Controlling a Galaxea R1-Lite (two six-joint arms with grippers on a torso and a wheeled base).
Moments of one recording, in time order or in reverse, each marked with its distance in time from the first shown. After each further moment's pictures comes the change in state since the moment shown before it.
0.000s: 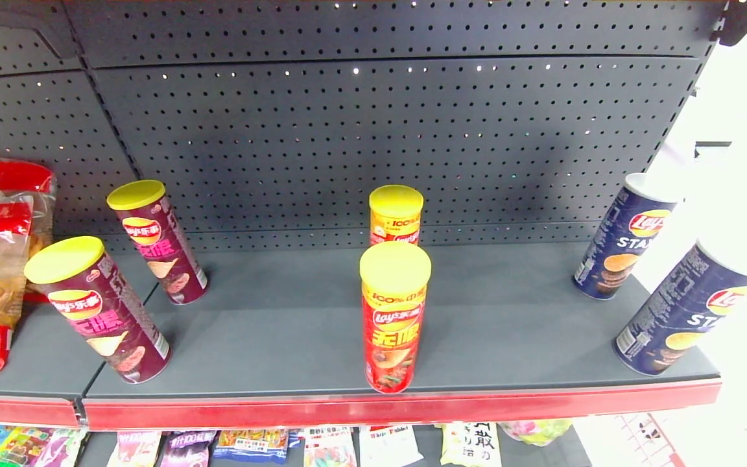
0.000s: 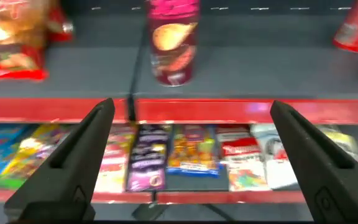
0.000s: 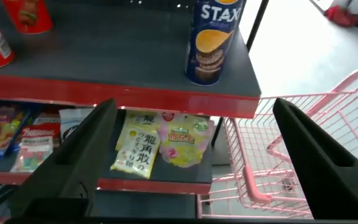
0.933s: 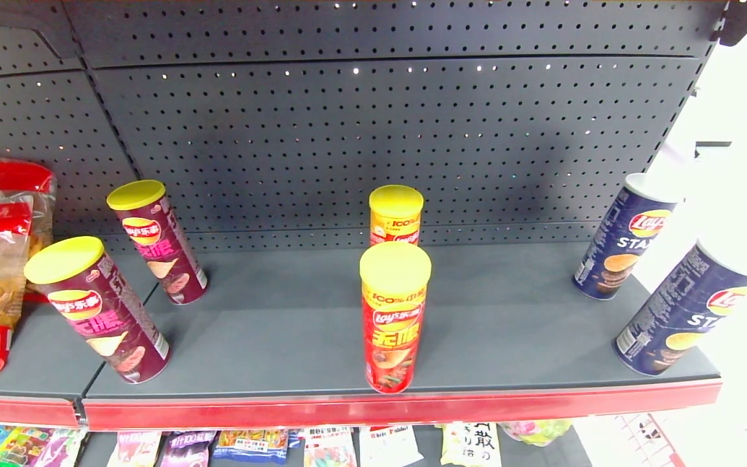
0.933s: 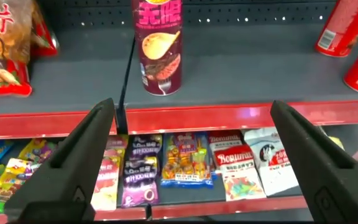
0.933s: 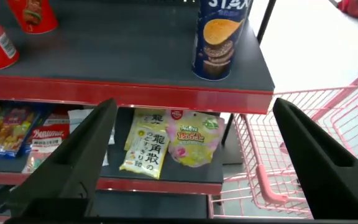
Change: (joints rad) left arm -0.063 -0.063 0.053 -0.062 -0.035 0.003; right arm 0.000 0.000 0.048 -0.031 0.016 0.057
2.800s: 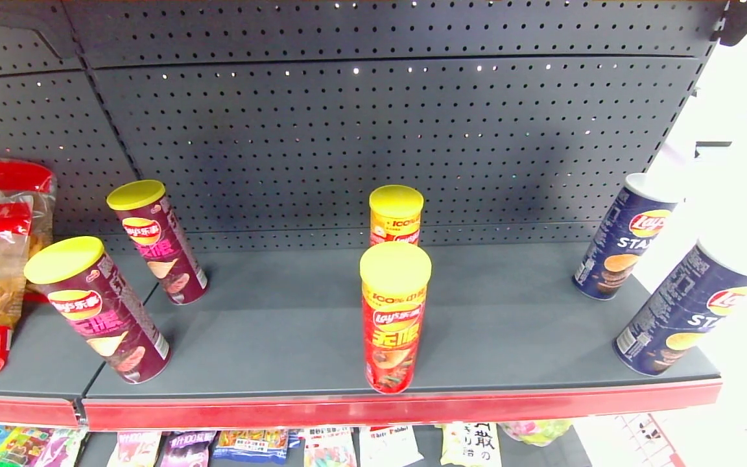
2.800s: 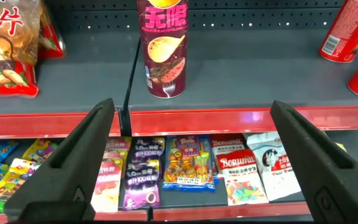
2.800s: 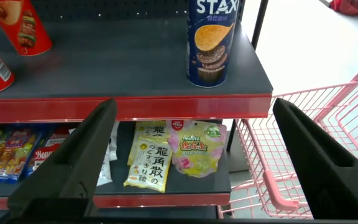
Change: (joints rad) left arm 0.001 -0.011 0.000 0.000 0.009 -0.003; right arm 0.000 0.000 0.090 -0.142 0.021 0.064
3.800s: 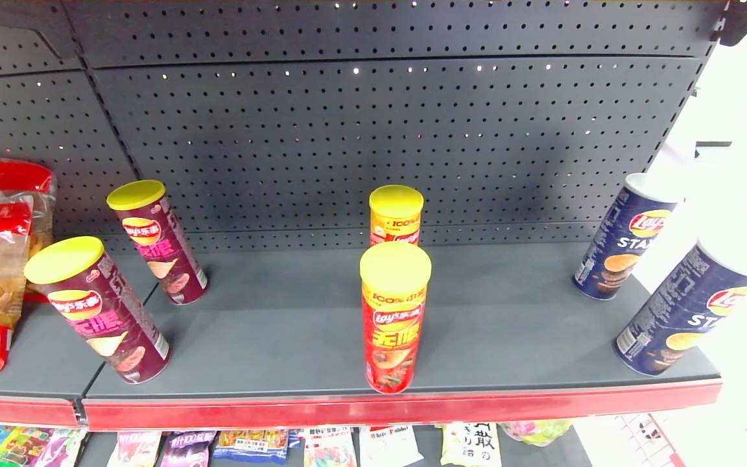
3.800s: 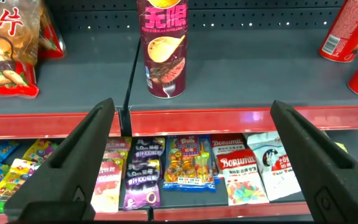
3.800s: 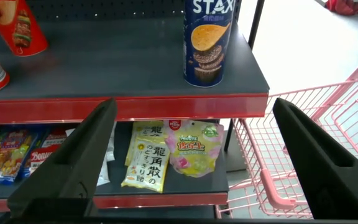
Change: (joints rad) left arm 0.000 0.000 0.000 0.000 0.000 0.002; right arm 0.000 0.000 0.000 0.000 -0.017 -0.003
